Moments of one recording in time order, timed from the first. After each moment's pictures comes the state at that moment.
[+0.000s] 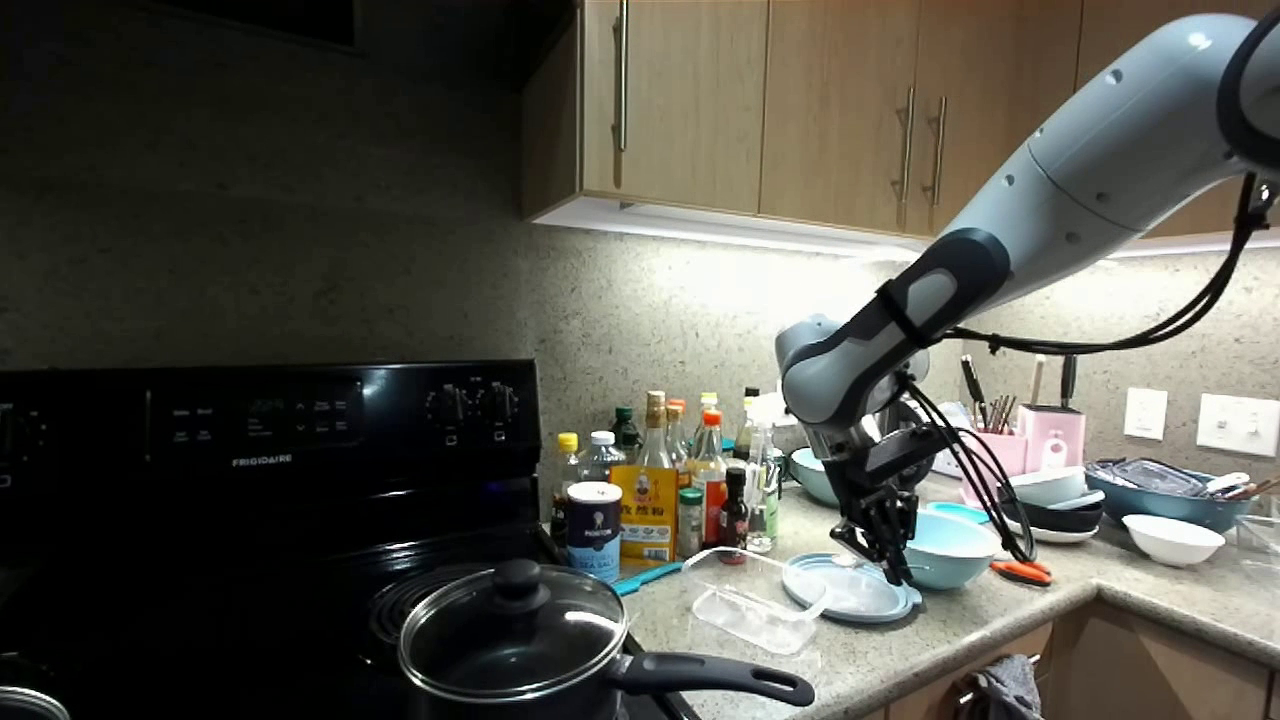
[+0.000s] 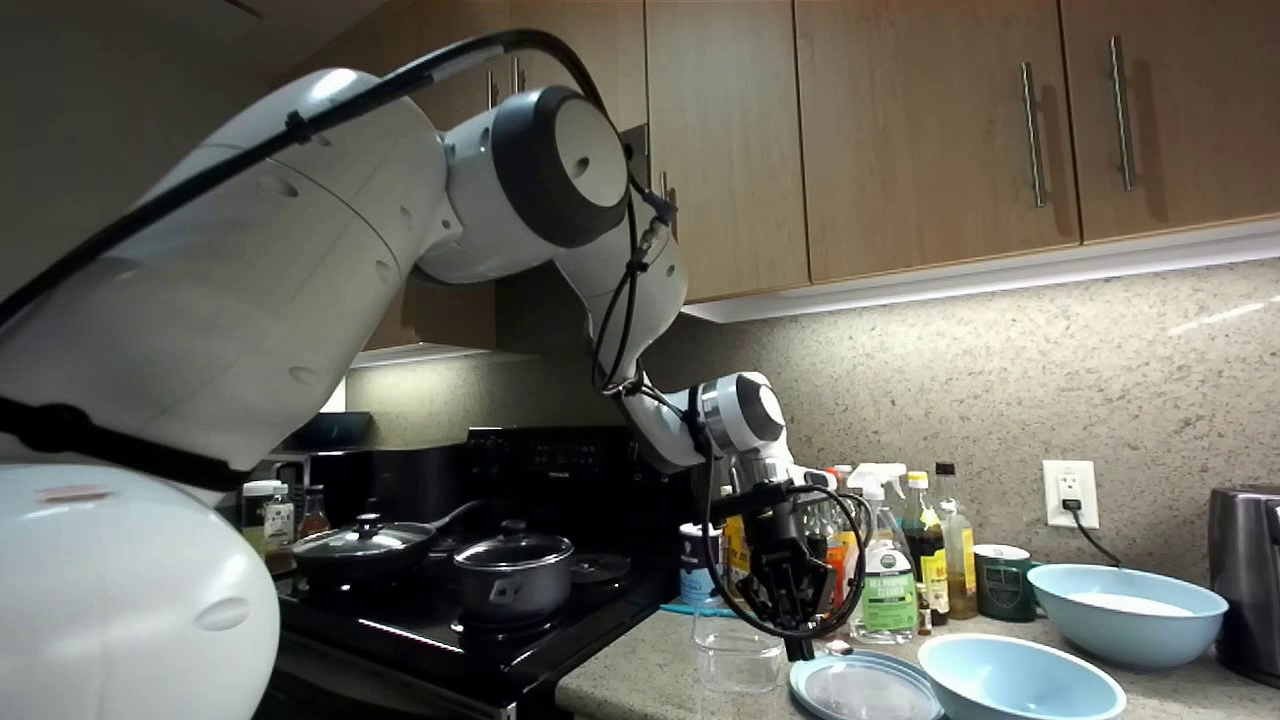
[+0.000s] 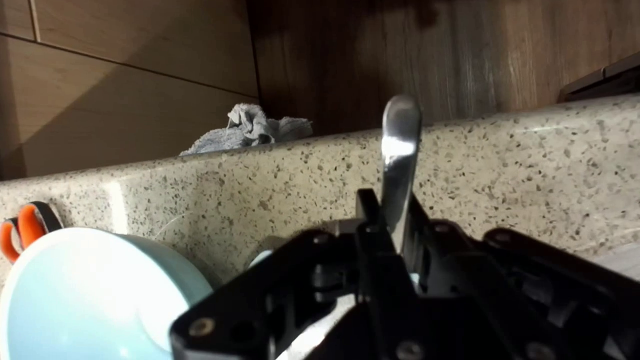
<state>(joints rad) 0.00 0.53 -0.09 -1.70 -0.28 1.94 0.23</state>
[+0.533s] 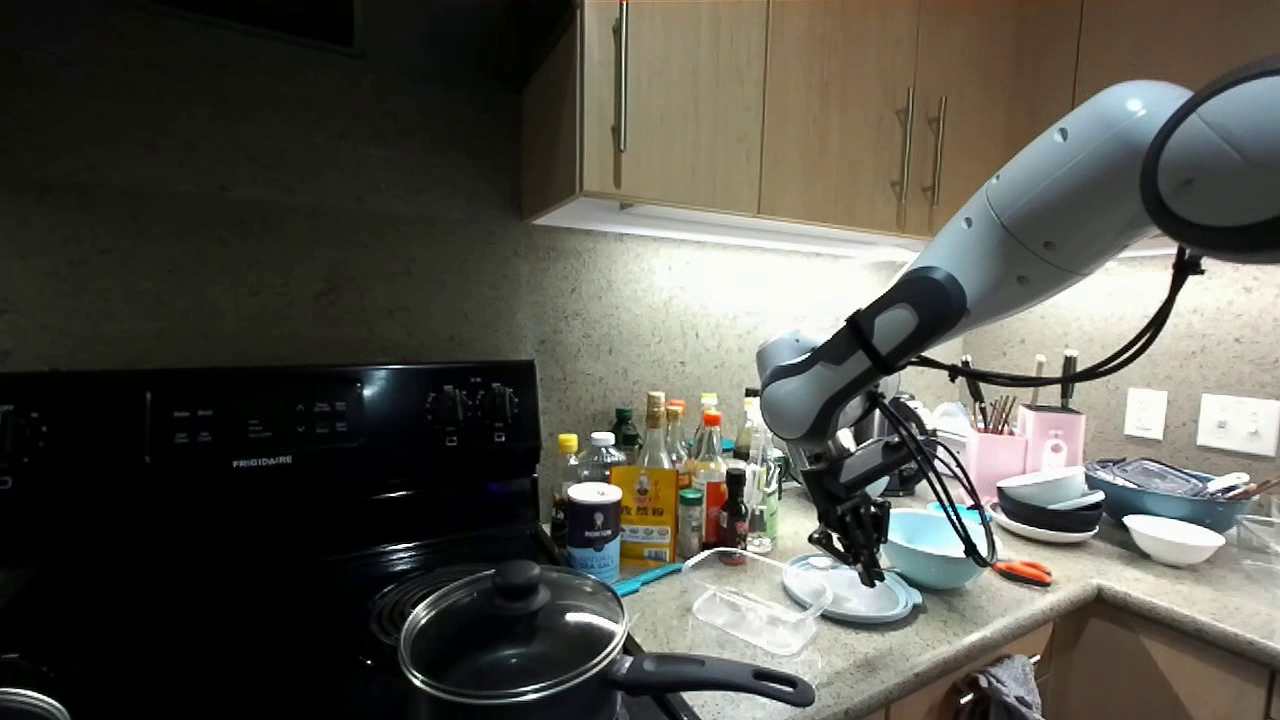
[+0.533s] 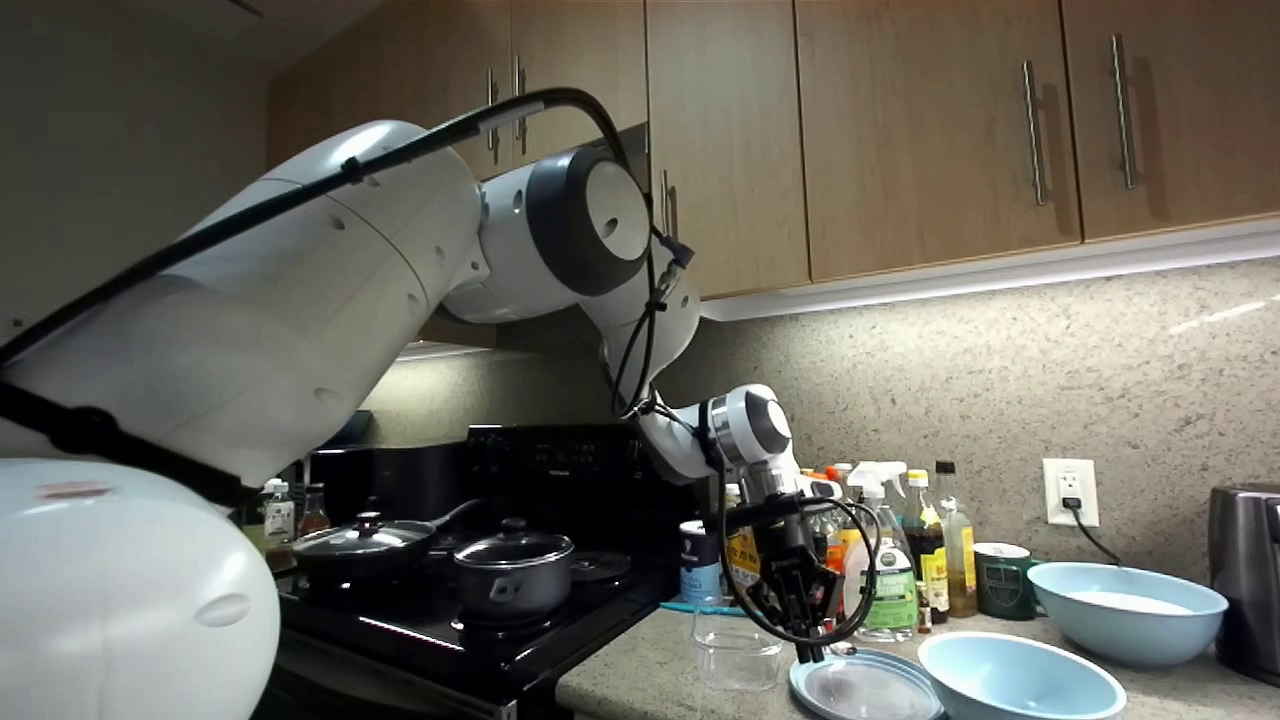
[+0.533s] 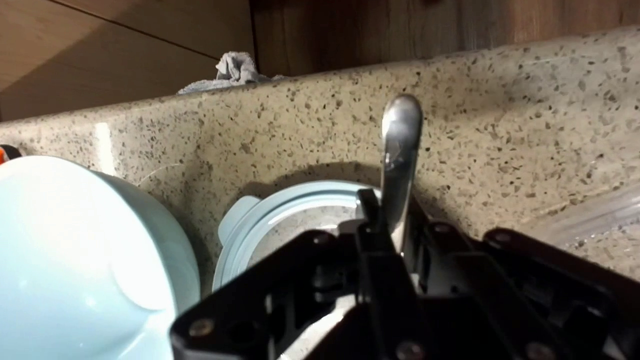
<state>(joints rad) 0.01 0.66 -0.09 -1.54 -0.28 1.93 0.19</state>
